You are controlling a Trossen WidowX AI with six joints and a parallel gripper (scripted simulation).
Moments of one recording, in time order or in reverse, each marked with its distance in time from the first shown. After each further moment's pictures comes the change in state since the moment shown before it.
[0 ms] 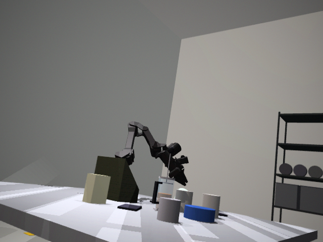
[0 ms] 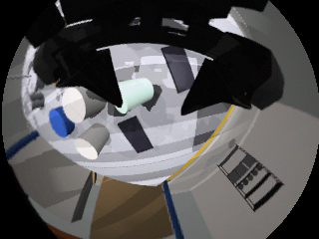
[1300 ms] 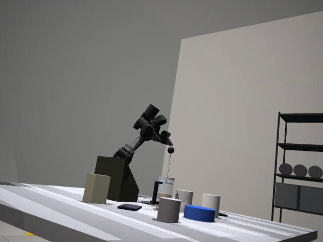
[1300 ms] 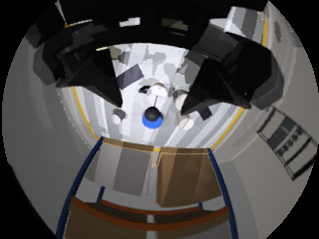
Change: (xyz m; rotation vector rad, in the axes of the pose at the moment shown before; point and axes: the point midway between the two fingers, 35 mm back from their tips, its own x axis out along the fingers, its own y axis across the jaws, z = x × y) arm -0.210 -0.210 0.078 0.124 -0.281 -0.473
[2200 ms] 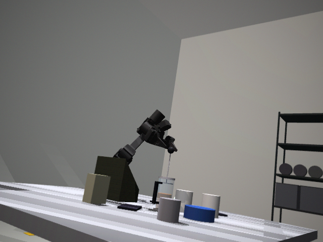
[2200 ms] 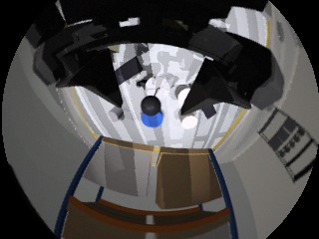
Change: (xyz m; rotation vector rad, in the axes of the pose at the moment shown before) arm 0.037 0.002 -0.007 -0.009 -0.008 0.000
